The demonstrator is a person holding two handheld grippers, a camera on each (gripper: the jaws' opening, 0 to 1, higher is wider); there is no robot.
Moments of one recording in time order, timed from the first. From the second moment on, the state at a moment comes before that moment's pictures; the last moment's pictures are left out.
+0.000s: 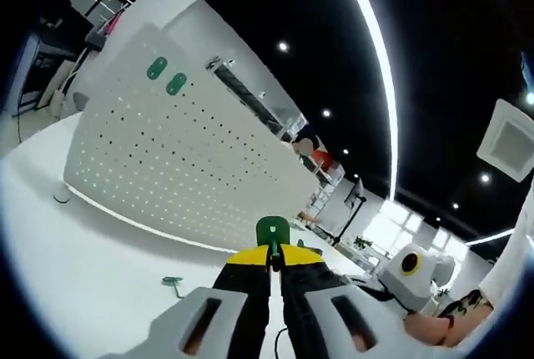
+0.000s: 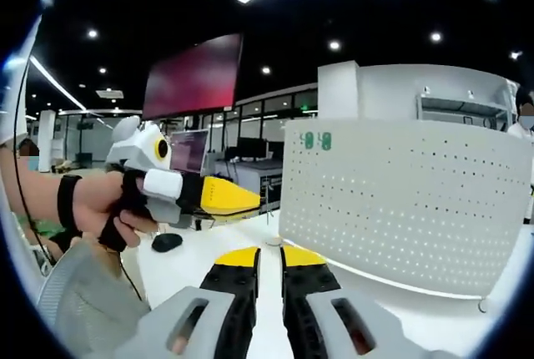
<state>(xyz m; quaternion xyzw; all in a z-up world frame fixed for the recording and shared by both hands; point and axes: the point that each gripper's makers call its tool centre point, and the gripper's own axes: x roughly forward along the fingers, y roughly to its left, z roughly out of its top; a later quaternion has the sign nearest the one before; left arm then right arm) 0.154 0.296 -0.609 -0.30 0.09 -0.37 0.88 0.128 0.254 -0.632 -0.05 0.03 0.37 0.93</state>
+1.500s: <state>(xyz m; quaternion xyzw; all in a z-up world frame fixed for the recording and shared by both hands) 0.266 0.314 -0.565 -0.13 0.01 -0.28 0.95 0.125 0.192 -0.644 -0.07 0.08 0.27 0.96</state>
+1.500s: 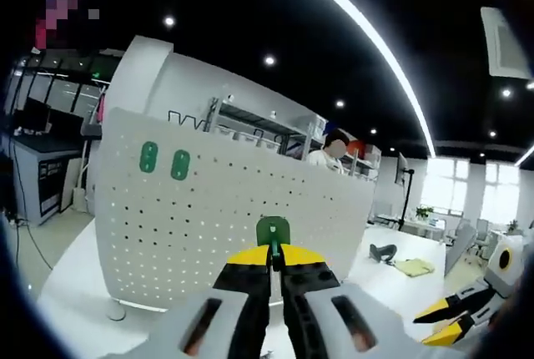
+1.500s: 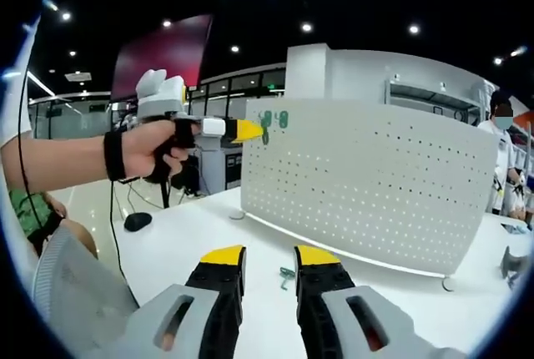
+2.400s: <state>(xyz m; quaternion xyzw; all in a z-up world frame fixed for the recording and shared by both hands) 0.327 0.323 -0.535 -0.01 -0.03 -0.18 0.98 0.121 0.169 -0.642 -0.07 0.08 0.25 0.96</state>
